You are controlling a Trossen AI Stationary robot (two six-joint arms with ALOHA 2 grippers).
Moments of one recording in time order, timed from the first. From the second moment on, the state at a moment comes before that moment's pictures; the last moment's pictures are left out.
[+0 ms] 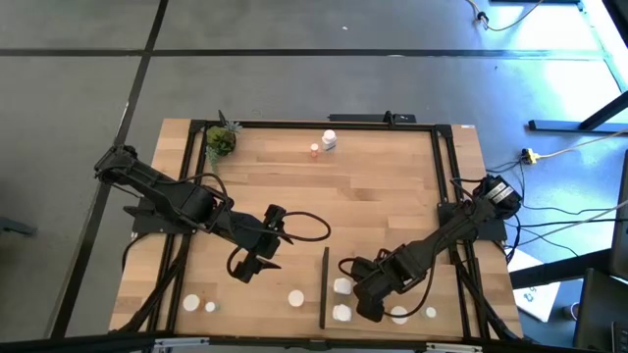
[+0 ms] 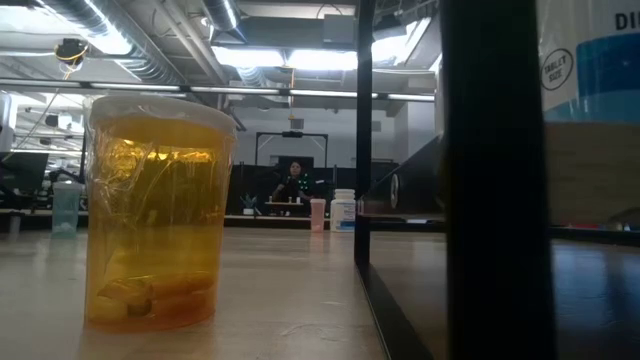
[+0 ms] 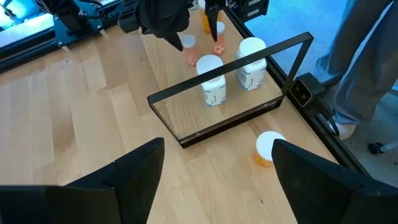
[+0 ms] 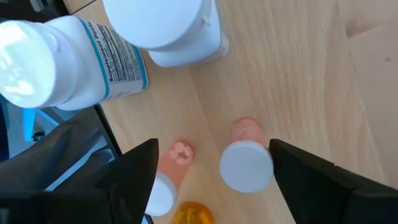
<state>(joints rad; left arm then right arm) -0.44 1.39 1.36 -0.69 -0.11 0.06 0.62 1.79 1.41 -0.90 -0.03 1.07</state>
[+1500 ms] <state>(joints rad) -0.44 1.39 1.36 -0.69 -0.11 0.06 0.62 1.78 1.45 -0.94 0.02 1.06</state>
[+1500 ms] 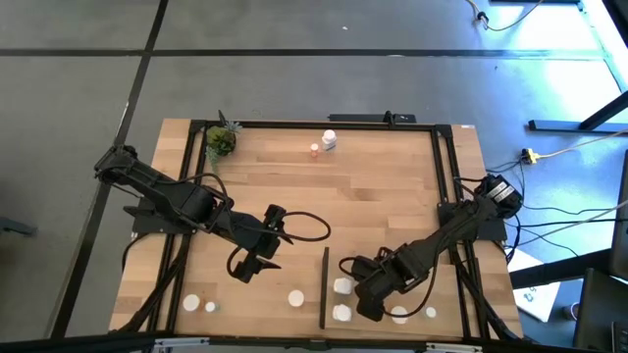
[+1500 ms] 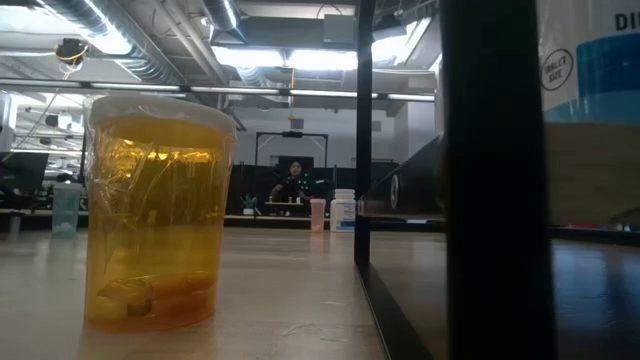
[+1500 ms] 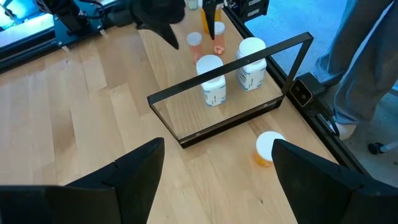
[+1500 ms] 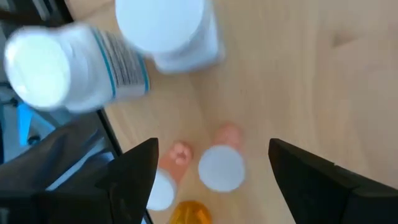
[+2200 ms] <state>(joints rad) -0.44 1.39 1.36 -0.69 -0.11 0.06 0.57 1.78 1.80 -1.38 0.37 0.85</state>
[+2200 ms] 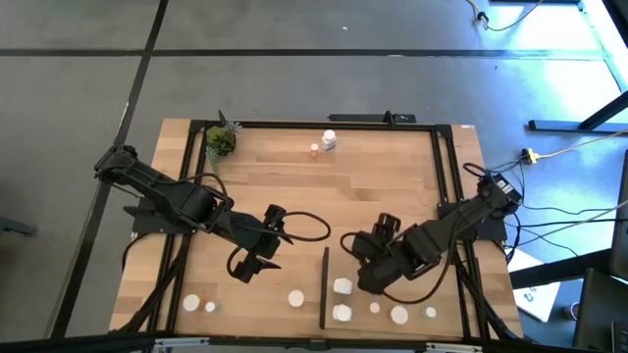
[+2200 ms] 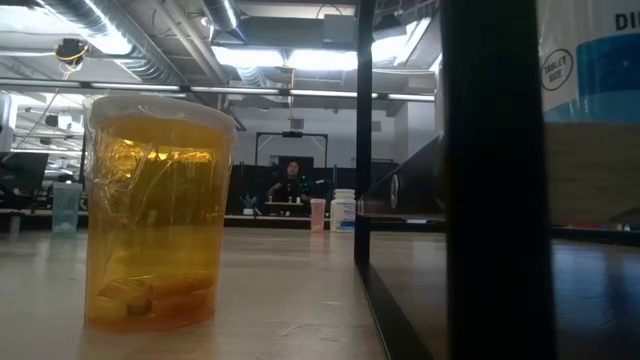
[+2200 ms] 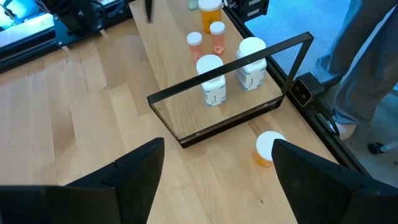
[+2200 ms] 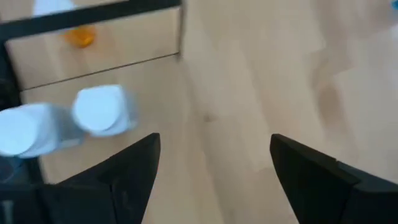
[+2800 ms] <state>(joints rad) -0.44 1.39 1.36 -0.69 -0.11 0.06 0.43 1.75 1.88 -1.42 0.45 0.65</state>
